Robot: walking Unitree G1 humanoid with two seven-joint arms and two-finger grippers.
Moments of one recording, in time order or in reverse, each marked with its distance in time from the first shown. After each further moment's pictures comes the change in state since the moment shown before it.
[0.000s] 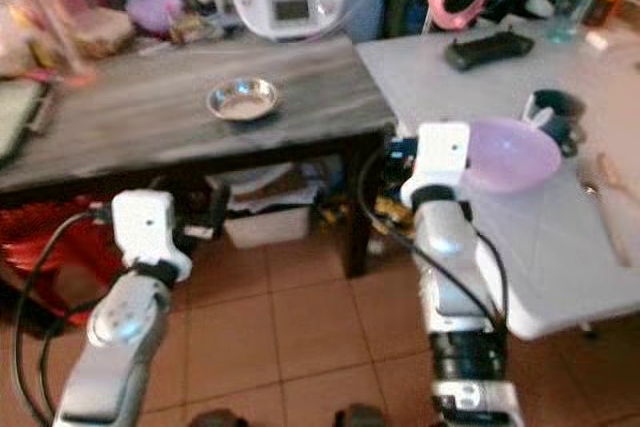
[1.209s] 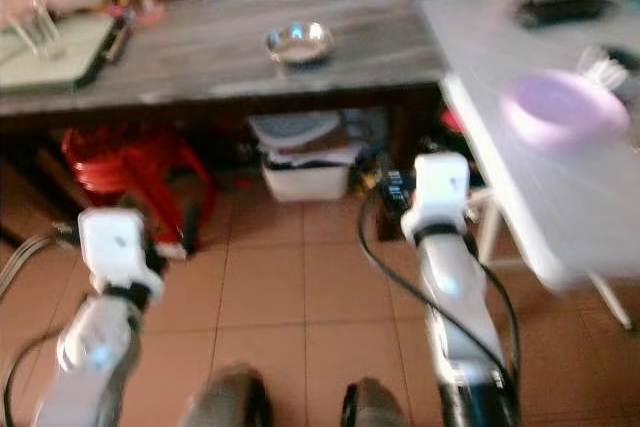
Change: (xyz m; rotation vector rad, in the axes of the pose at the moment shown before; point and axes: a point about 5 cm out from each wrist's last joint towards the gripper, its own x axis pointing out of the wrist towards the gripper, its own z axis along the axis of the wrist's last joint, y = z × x) left arm -0.022 0.018 -0.005 0.039 0.069 0.076; right arm -0.039 -0.009 -0.017 -0.044 0.039 0.023
